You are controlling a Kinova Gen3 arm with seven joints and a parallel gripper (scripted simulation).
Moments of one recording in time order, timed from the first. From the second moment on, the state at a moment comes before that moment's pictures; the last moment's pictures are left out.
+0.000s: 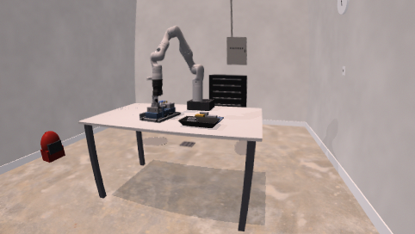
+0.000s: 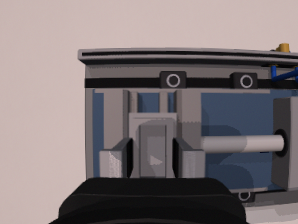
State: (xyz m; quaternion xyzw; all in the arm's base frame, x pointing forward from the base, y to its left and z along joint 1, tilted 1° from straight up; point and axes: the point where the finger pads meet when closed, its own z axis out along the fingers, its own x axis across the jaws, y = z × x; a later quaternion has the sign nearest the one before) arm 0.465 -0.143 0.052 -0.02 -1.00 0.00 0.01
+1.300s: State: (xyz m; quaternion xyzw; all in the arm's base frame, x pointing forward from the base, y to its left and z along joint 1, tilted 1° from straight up) arm 0.468 -0.143 0.089 -0.02 -1.00 0.00 0.01
